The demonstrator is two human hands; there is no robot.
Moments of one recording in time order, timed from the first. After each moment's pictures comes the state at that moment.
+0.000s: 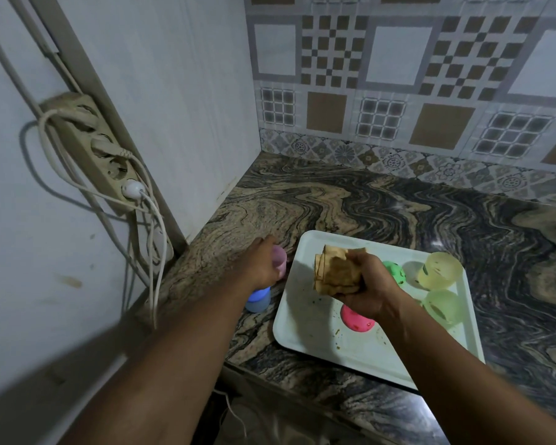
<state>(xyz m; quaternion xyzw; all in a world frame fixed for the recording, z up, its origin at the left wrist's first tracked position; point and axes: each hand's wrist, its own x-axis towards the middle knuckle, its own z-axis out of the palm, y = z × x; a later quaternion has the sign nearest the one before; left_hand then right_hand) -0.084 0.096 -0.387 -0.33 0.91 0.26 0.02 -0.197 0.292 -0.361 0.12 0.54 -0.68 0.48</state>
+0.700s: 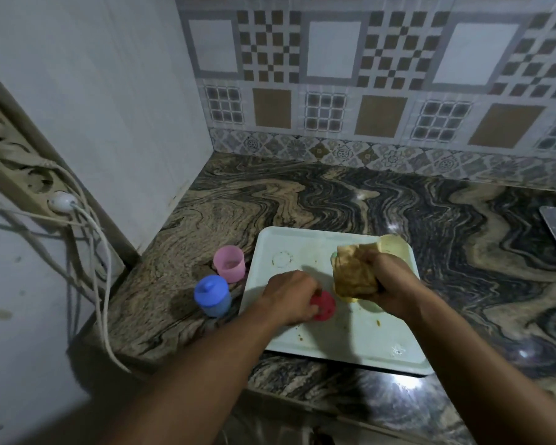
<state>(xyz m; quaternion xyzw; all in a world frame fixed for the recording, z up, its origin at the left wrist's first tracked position) -0.128 0.225 -0.390 -0.05 0.99 0.11 0.09 -0.236 0.385 -0.352 0.07 0.64 -0.66 0.40</state>
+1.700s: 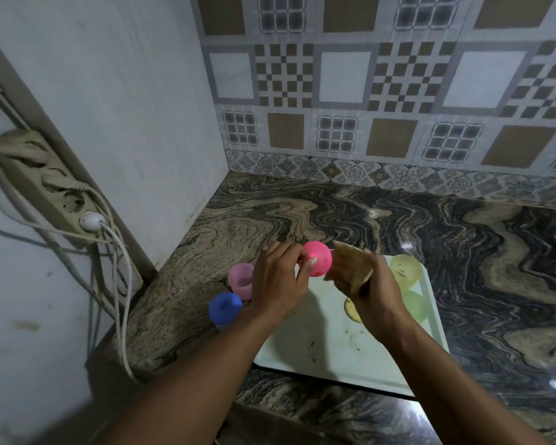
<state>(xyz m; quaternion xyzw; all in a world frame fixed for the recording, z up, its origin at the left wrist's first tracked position) -0.121 0.190 -0.362 -0.13 0.91 0.21 -0.33 -0.201 0.345 -0.340 -0.03 0.53 -0.79 0.32</state>
